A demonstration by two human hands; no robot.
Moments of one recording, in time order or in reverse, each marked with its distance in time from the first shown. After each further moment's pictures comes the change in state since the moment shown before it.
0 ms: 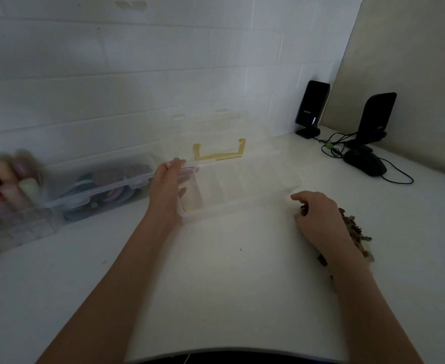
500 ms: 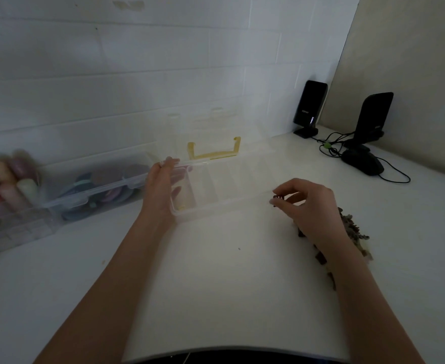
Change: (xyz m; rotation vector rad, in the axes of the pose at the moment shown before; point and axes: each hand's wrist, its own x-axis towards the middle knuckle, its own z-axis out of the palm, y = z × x) left_hand 0.001 0.003 -0.006 -0.045 -0.020 -0.019; right_hand -0.003 -0.017 -0.007 0.385 0.084 -0.198
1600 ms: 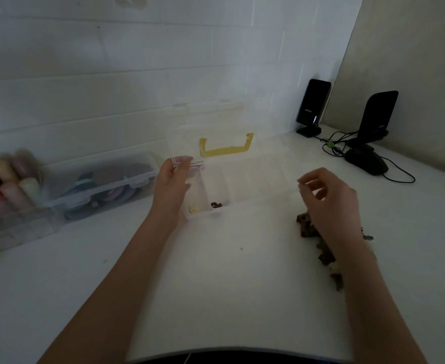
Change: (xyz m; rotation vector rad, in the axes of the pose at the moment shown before) left_hand -0.007 -0.006 0.008 0.094 -0.065 0.157; right_hand -0.002 -0.002 -0.013 -0.197 0.210 -0.010
